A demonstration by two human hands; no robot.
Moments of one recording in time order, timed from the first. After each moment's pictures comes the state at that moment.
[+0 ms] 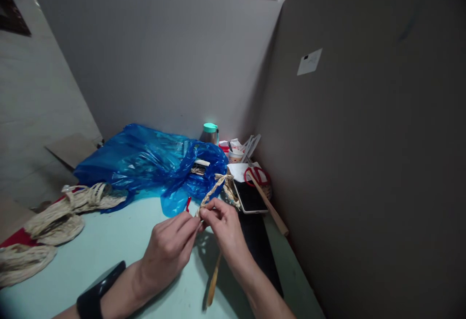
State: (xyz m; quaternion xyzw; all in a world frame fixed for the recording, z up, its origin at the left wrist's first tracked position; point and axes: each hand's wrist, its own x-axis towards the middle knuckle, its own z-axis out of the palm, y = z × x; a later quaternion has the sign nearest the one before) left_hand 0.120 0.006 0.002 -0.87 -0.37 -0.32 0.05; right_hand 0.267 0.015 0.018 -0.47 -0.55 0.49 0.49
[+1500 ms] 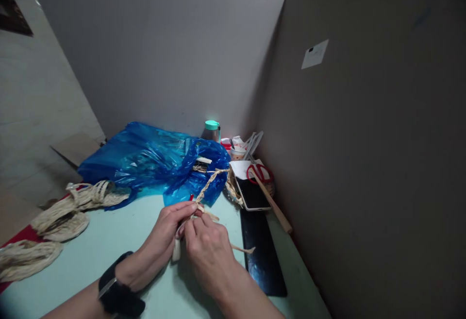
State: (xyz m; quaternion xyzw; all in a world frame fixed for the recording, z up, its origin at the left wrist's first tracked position) left_hand 0.126 0.026 0.009 -0.43 -0.42 -0.50 -0.62; right_hand 0.242 -0.010 0.002 -0.43 -0.85 -0.12 0.29
